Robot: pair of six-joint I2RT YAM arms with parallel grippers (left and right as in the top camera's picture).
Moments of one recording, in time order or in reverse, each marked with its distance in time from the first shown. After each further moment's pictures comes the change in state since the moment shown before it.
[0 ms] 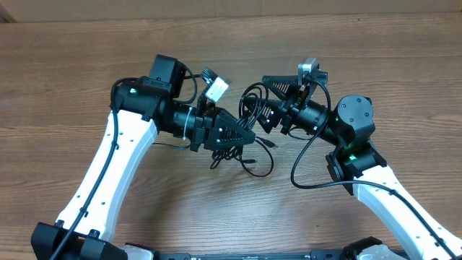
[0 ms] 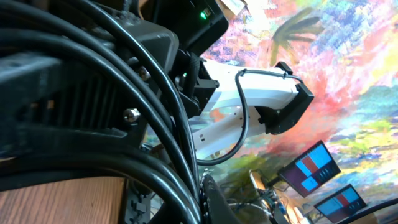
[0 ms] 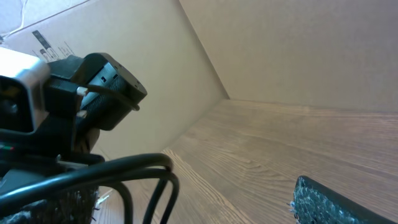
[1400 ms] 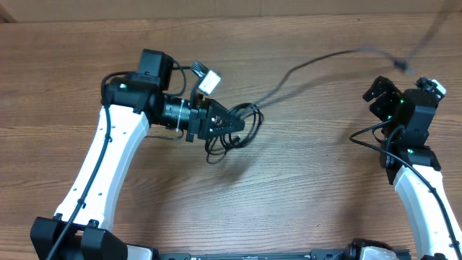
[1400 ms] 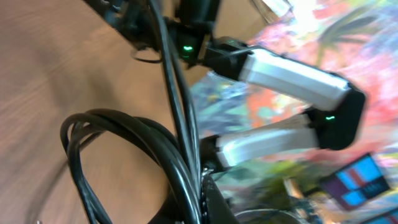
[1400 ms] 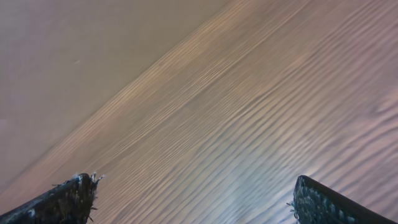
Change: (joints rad) left arm 0.090 0.026 0.000 0.089 -0.141 -0.014; right arm -0.529 -0.018 0.002 -0.588 0.803 -0.006
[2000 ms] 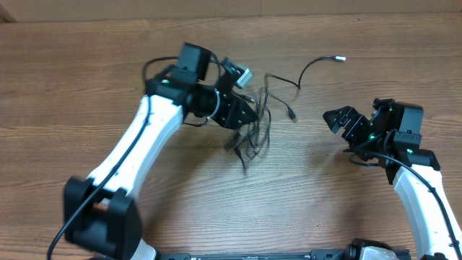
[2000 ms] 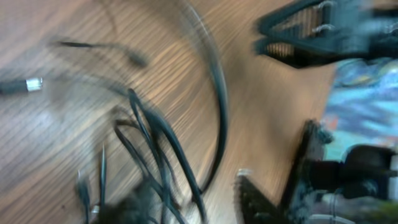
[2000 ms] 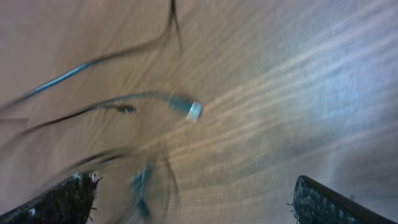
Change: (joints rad) left arm -0.161 0.162 0.003 0.344 -0.642 -0.377; right arm 0.001 0.002 0.000 -0.420 -0.615 0.014
